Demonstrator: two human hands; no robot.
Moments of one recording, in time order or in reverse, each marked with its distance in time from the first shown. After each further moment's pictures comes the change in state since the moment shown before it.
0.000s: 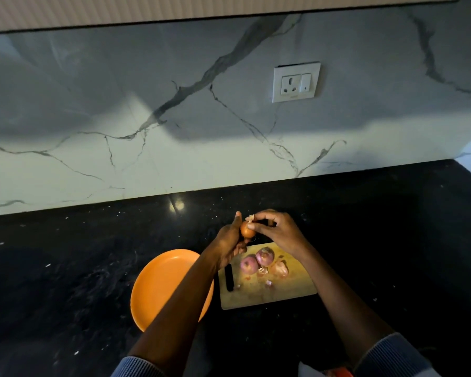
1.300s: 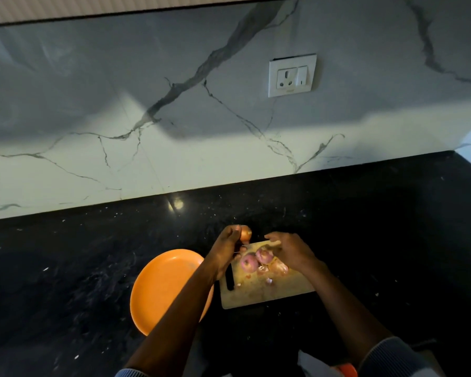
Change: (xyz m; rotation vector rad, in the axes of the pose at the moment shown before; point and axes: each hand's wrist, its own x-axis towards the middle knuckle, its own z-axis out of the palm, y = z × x) left_hand -0.004 -0.026 -0.005 0.085 0.036 0.119; right_hand -0.020 0.065 -0.003 -0.600 -0.088 0.323
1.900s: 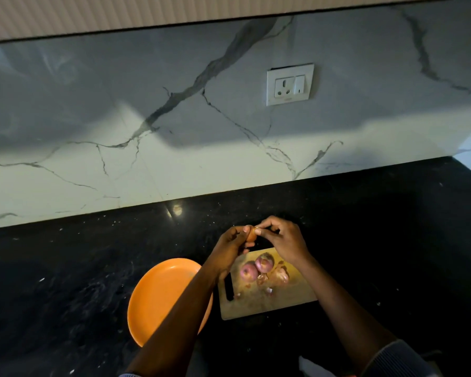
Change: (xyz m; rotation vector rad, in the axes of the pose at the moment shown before) left_hand 0.015 0.009 0.002 0.032 -0.081 0.086; right_hand 0.004 -0.039 -0.025 0.497 0.291 -0.283
